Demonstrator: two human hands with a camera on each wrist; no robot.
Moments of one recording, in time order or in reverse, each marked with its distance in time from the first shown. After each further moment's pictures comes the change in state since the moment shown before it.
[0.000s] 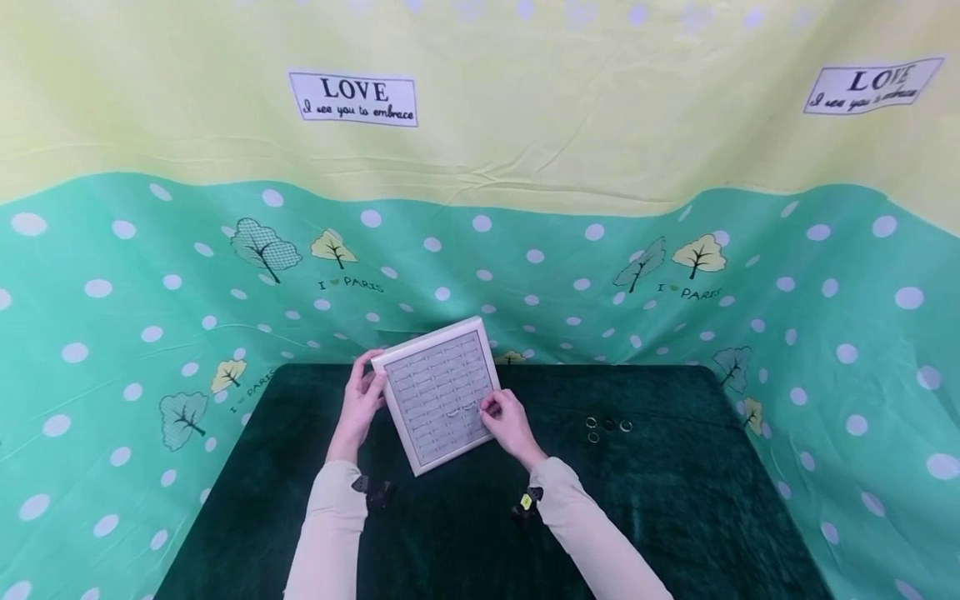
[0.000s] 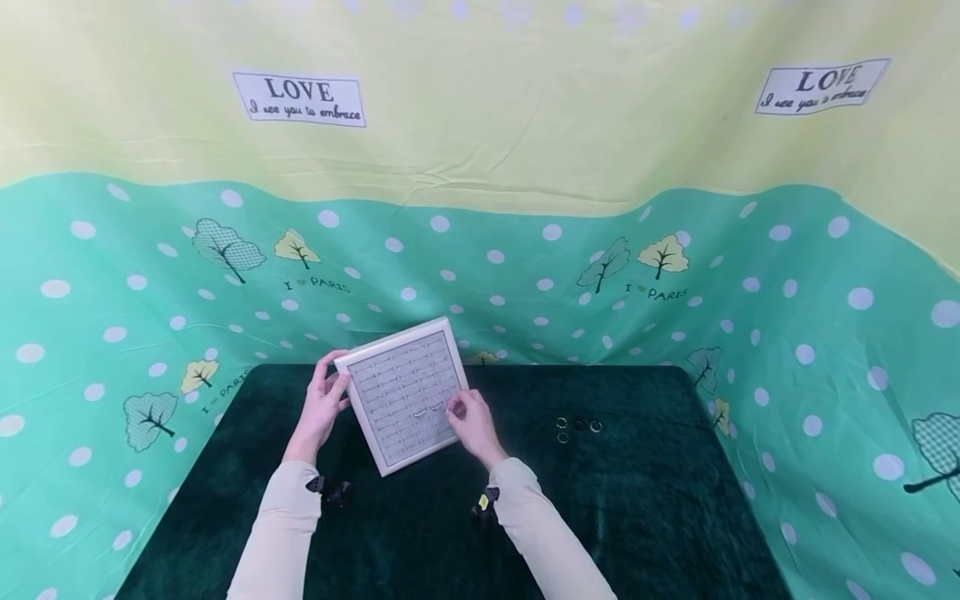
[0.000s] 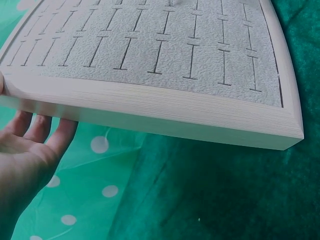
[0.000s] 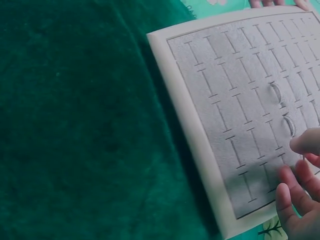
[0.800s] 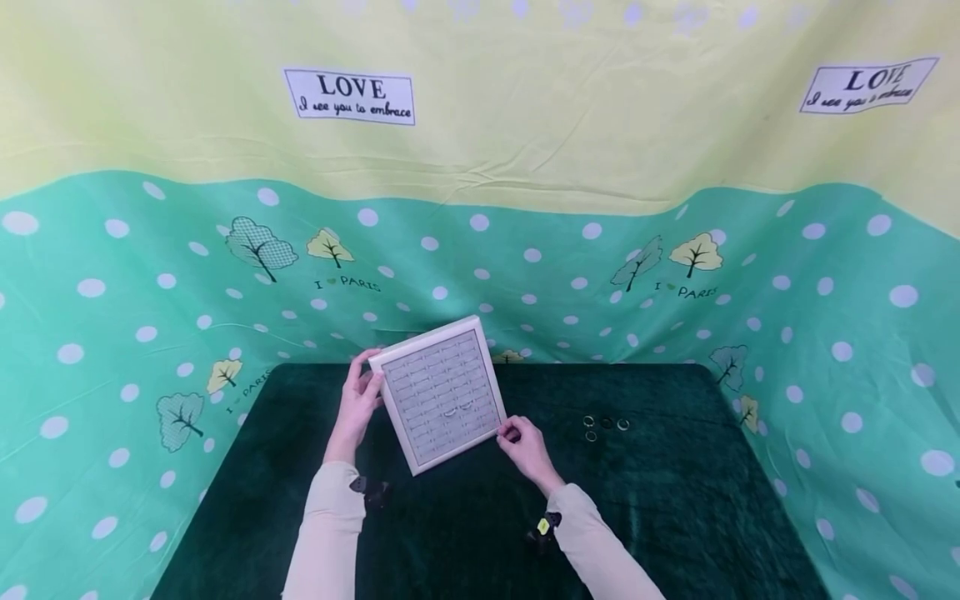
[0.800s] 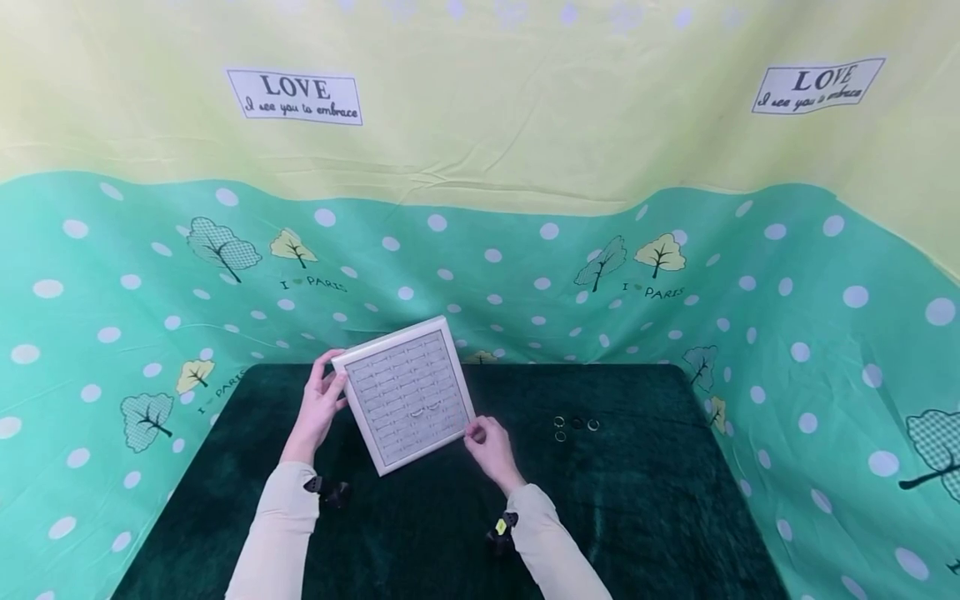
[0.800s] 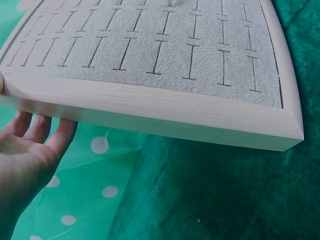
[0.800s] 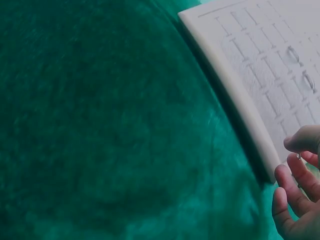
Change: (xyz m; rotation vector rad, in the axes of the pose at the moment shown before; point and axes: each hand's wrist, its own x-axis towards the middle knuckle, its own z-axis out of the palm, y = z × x) left_hand 0.004 -0.014 -0.003 0.021 -0.006 0.045; right_hand -0.041 0.039 -0.007 0.016 0.031 0.059
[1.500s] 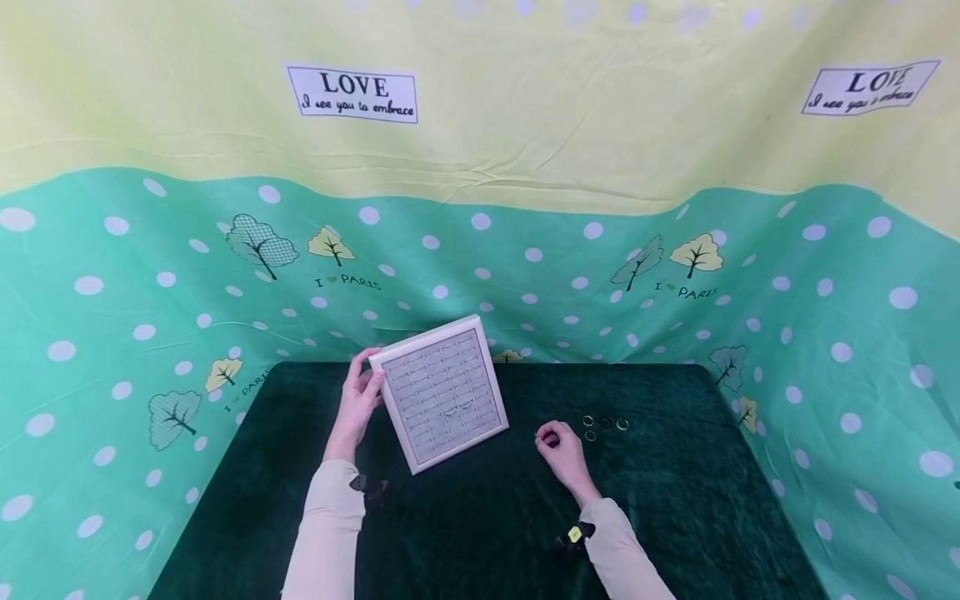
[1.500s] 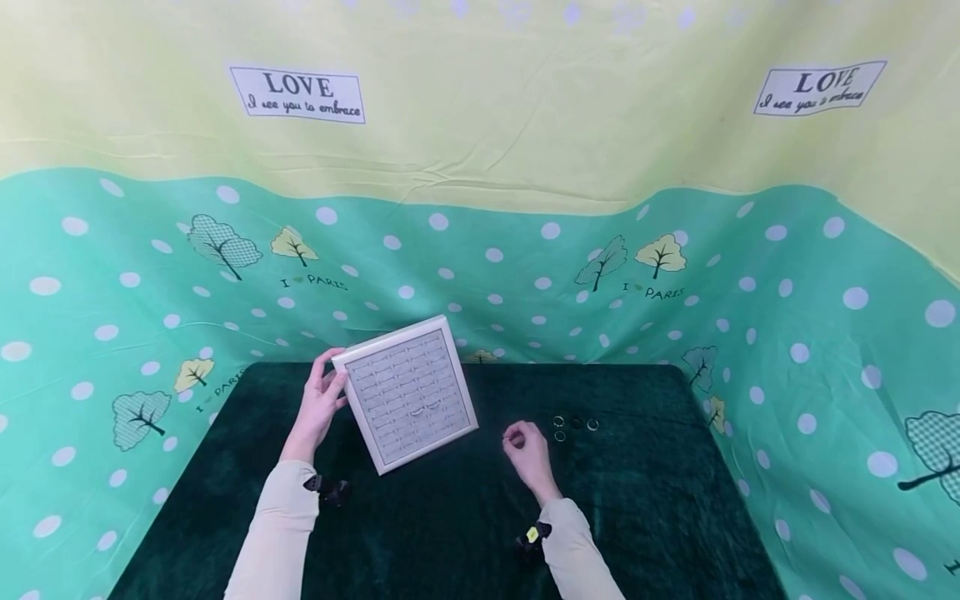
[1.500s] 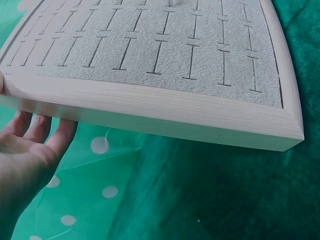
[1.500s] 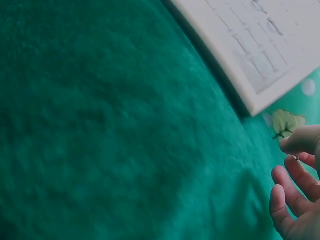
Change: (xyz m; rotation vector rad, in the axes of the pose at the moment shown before) left_hand 0.001 0.003 -0.002 -0.042 -0.014 -0.038; right_hand -0.019 0.030 -0.048 -0.026 0.138 0.045
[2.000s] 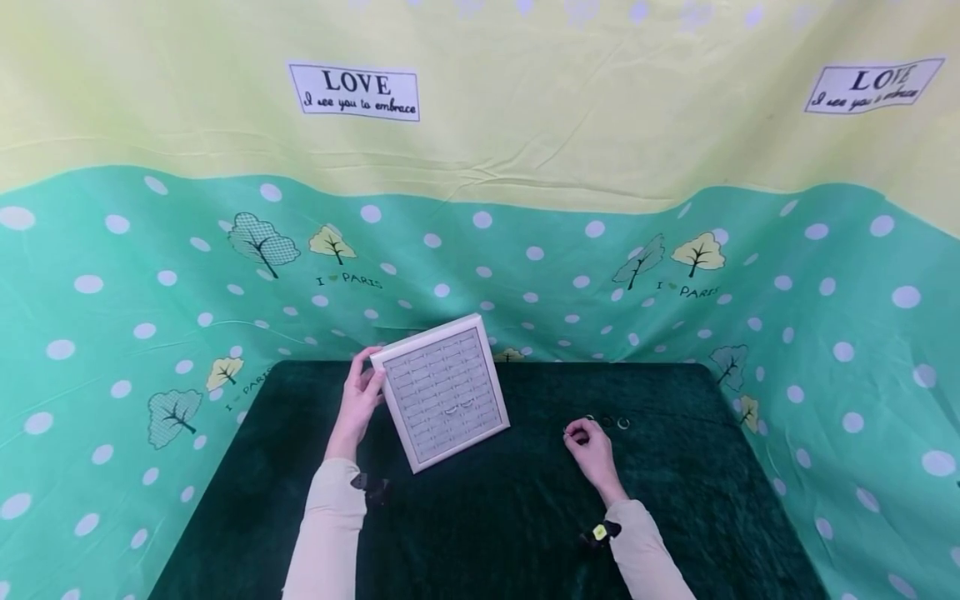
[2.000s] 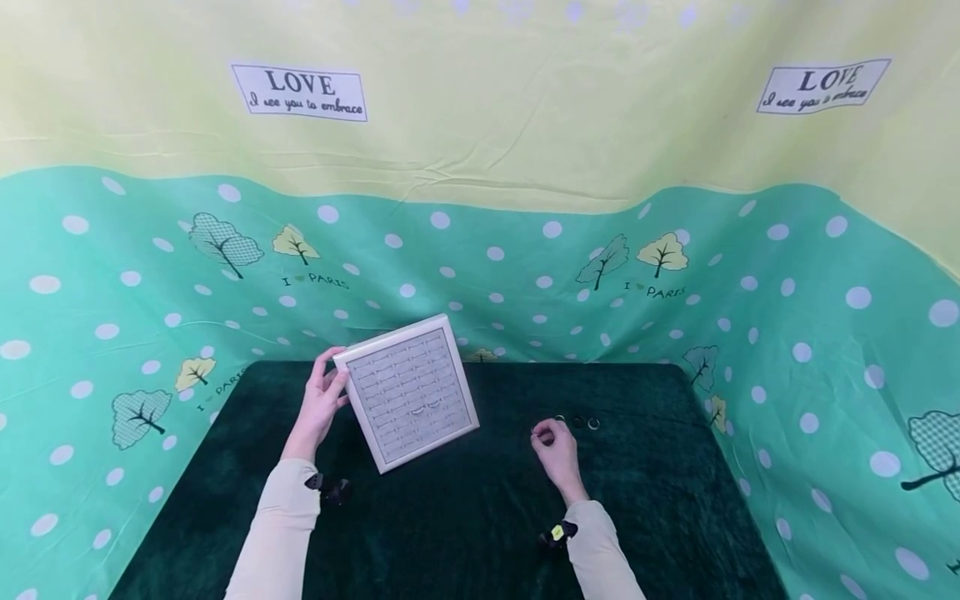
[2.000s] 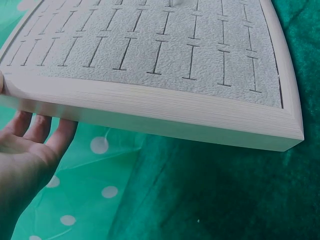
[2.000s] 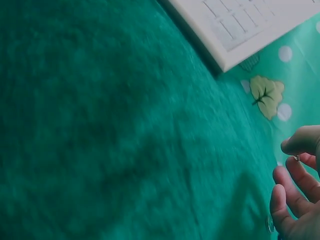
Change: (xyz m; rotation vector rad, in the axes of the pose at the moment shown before) left_hand -0.003 0.010 0.002 0.010 -0.004 -0.009; right_hand 0.001 0.016 -0.039 -0.003 0.059 0.090
